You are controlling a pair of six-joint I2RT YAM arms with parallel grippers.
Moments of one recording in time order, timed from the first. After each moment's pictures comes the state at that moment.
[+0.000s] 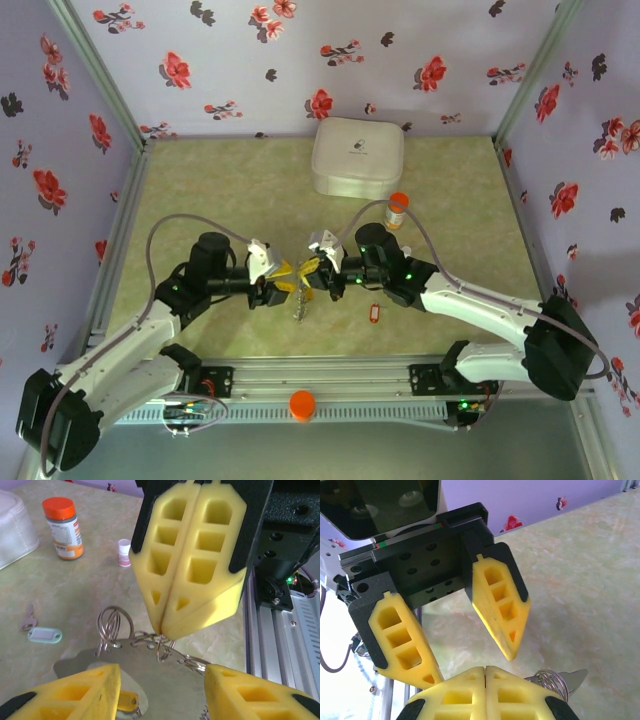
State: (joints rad) left arm -0.60 0.87 0.54 -0.18 0.70 0.25; right arm 0.89 1.23 0.73 0.10 -0.54 0.01
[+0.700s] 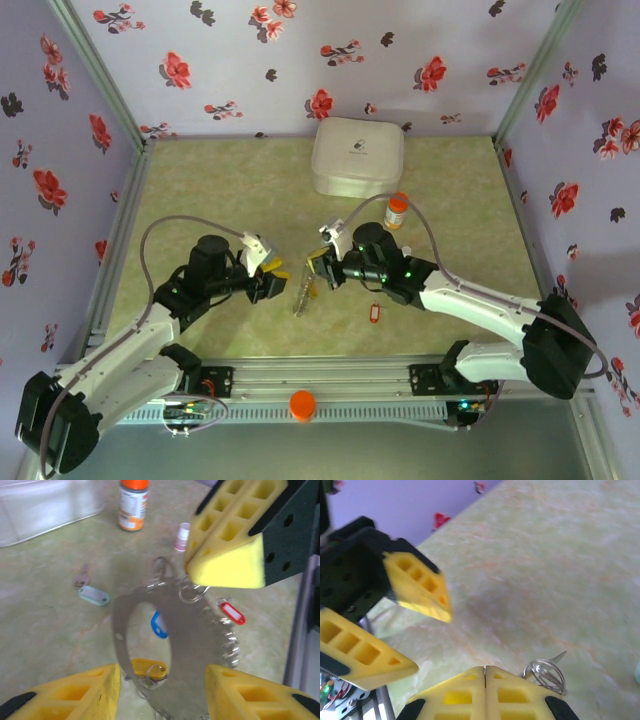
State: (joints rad) left arm -0.60 0.87 0.51 -0.16 0.46 0.05; right arm 0.88 1.24 0.75 0.02 -0.26 0.28
